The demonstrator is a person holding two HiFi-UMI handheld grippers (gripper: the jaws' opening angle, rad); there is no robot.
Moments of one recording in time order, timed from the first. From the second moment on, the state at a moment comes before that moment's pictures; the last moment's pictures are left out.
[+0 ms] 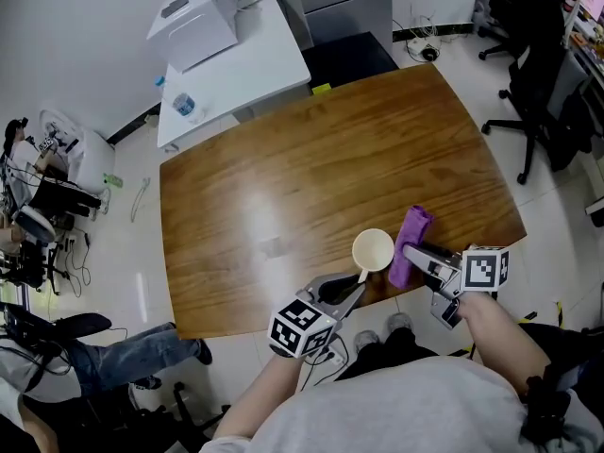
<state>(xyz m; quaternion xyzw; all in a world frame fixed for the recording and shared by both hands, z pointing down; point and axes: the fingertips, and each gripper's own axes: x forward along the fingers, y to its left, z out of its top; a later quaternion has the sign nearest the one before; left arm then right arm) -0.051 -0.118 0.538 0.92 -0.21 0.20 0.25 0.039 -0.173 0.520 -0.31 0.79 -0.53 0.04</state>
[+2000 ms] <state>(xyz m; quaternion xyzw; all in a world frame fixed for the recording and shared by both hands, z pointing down) -0.095 -0.155 0.539 0.89 -0.33 0.17 0.27 0.011 -0.200 0.538 -0.16 0.84 -0.51 -0.08</state>
